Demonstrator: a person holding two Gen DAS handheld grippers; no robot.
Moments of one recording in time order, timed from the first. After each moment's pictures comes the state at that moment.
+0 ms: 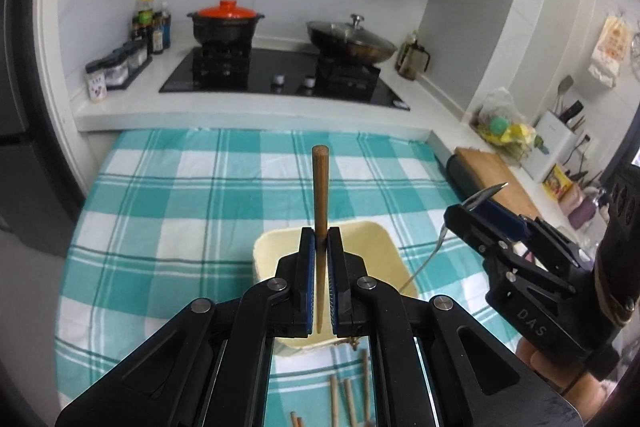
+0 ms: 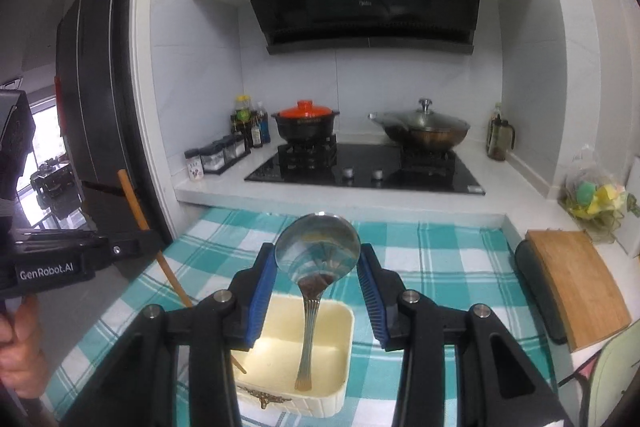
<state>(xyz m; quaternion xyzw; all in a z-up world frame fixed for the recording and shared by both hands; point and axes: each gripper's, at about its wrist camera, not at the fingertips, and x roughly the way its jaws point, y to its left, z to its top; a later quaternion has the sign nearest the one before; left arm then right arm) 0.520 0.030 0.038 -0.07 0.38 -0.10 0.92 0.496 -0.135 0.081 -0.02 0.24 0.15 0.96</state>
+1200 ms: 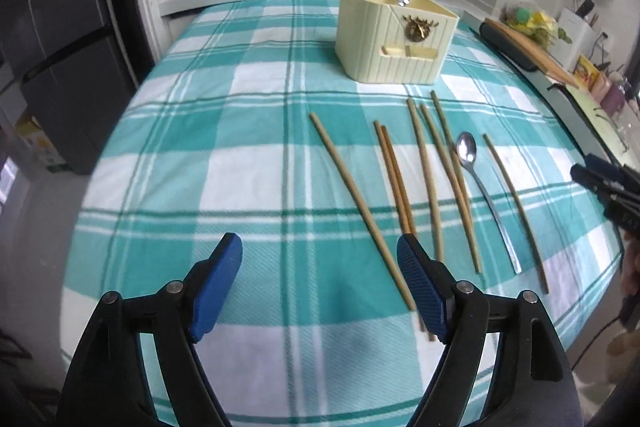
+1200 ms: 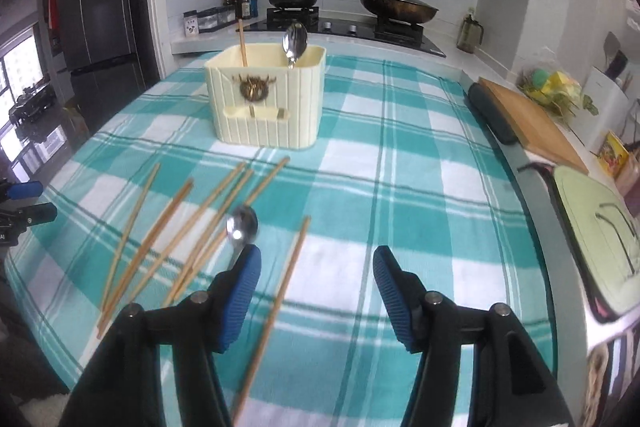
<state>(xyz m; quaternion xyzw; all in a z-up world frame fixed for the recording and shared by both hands) 0.225 0.074 -0.110 -0.03 0.45 -0.03 0.89 0.266 -0.212 -0.066 -0.09 0.38 0.10 0.91</state>
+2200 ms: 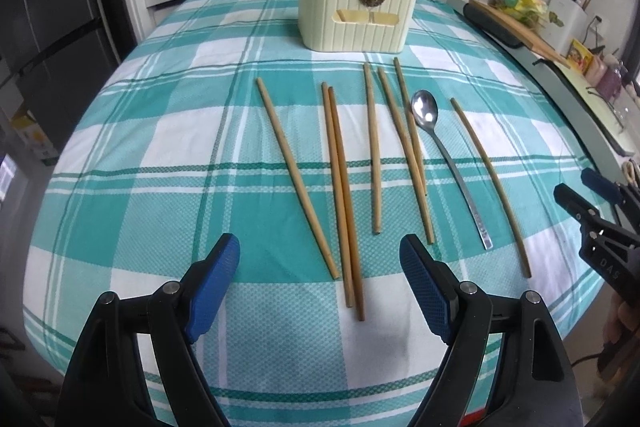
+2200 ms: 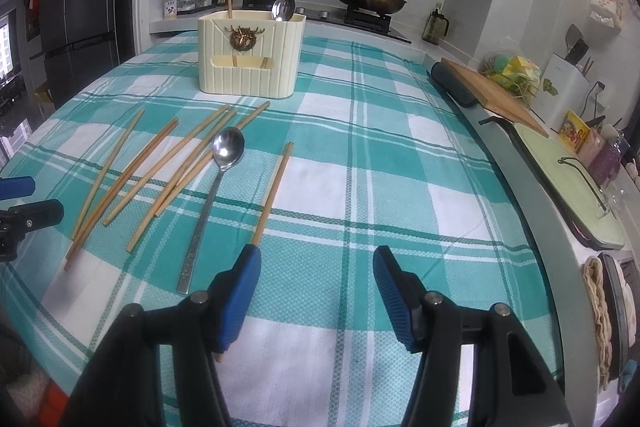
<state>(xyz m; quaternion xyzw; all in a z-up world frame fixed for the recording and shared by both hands) 0.209 0.017 -0.133 -0.02 0.46 -0.02 0.89 0.204 -0.211 -0.106 -0.12 0.37 0.03 0.92</state>
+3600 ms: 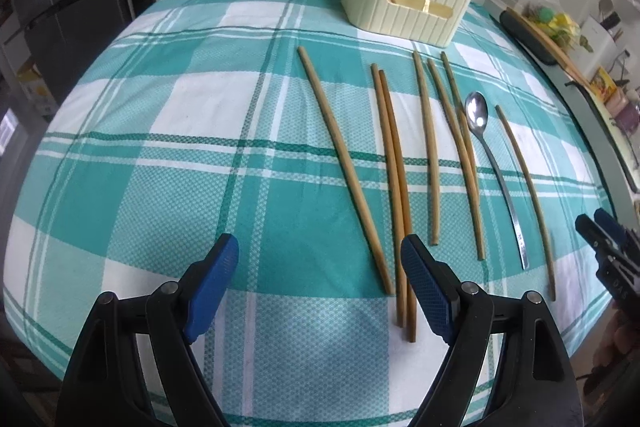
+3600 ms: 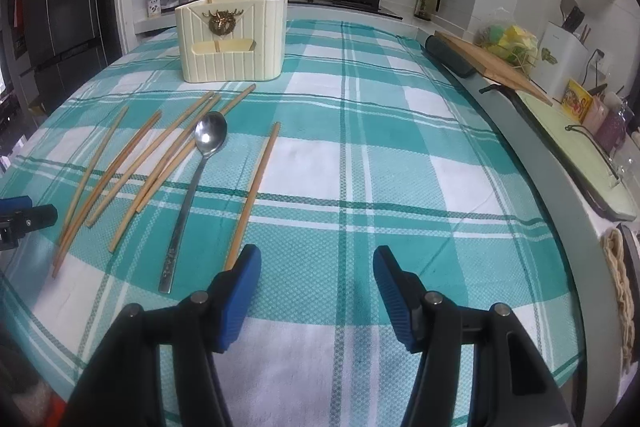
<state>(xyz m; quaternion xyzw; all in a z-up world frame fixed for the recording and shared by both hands) 0.234 0.058 -0.161 -0.08 0.49 0.00 0.87 0.218 -0.229 -0.125 -0.08 0.40 0.02 0.91</state>
